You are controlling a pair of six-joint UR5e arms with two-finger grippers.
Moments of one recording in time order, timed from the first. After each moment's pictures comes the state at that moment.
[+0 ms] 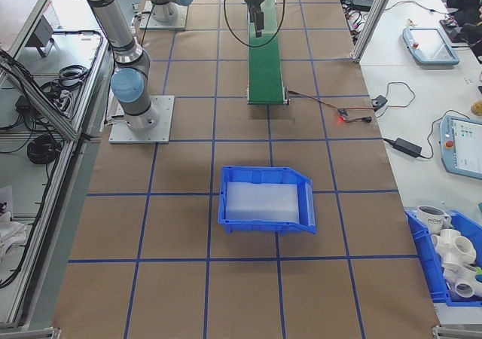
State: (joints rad) left arm -0.51 -2.03 -1.37 -1.44 1.64 0.78; right arm 1.65 -1.61 1.63 -1.68 -1.60 -0.11
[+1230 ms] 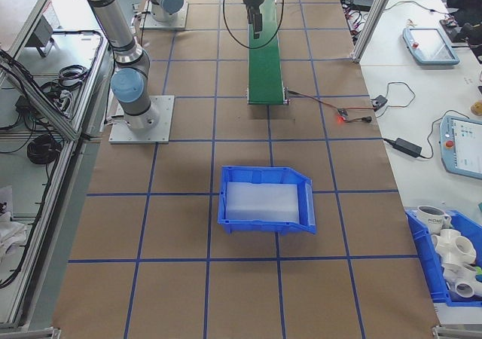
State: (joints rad) left arm -1.08 -1.70 -1.54 -1.58 1.61 -0.54; right arm 1.65 -1.61 1.63 -1.65 -1.60 -0.10
